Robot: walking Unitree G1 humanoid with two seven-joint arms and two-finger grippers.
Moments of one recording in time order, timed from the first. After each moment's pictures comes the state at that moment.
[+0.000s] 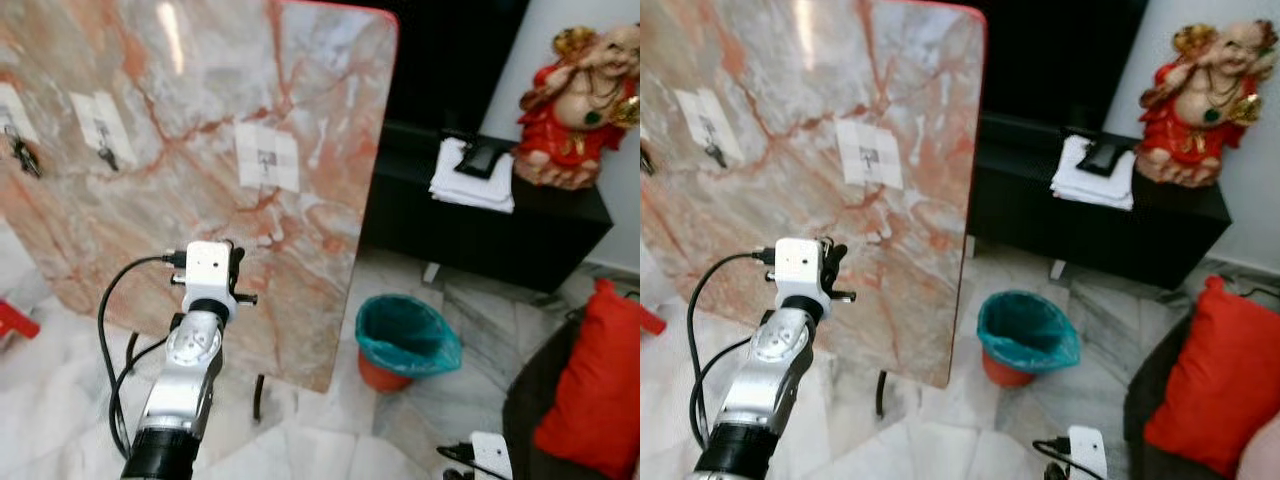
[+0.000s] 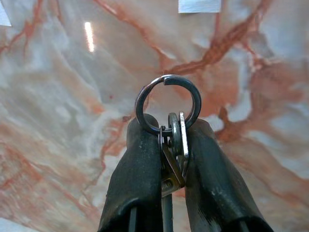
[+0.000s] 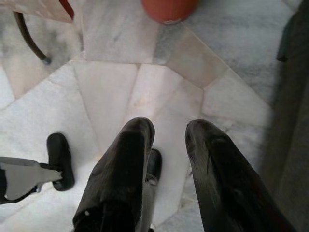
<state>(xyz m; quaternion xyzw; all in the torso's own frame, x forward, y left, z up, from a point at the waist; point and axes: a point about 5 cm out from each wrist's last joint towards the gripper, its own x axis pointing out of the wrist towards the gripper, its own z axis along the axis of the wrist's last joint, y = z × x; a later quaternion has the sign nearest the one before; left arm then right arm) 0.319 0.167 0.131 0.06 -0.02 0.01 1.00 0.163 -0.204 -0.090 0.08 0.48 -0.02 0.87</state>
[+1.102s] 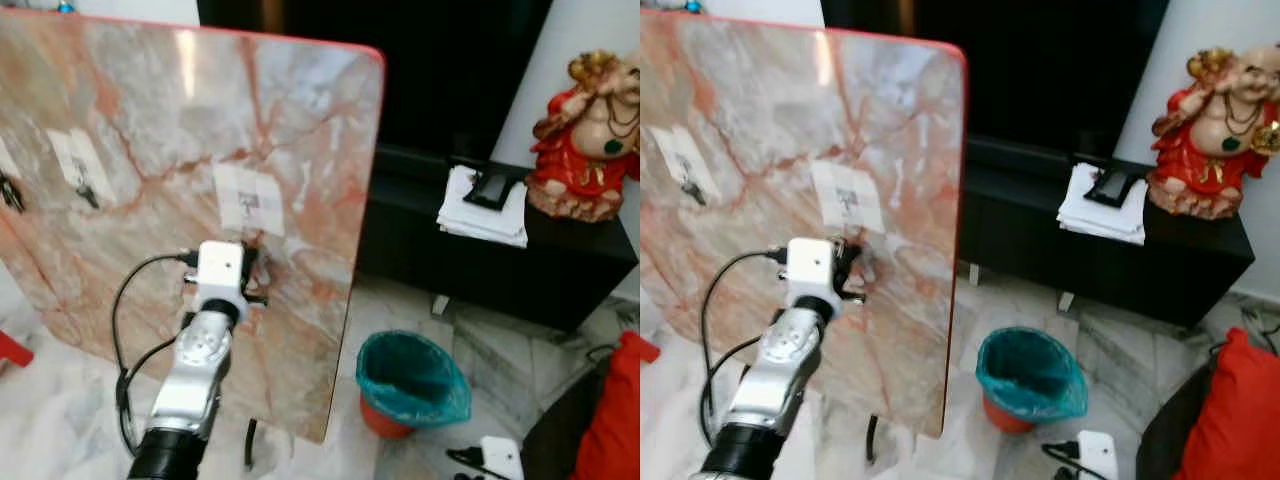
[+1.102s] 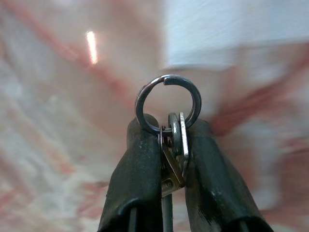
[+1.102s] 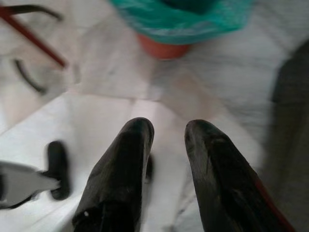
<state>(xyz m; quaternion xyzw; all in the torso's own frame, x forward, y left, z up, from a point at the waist) 0.317 0.165 0.131 0.07 -0.02 0.00 1.00 0.161 -0.200 -0.091 0.09 0.48 -0.02 0.87</state>
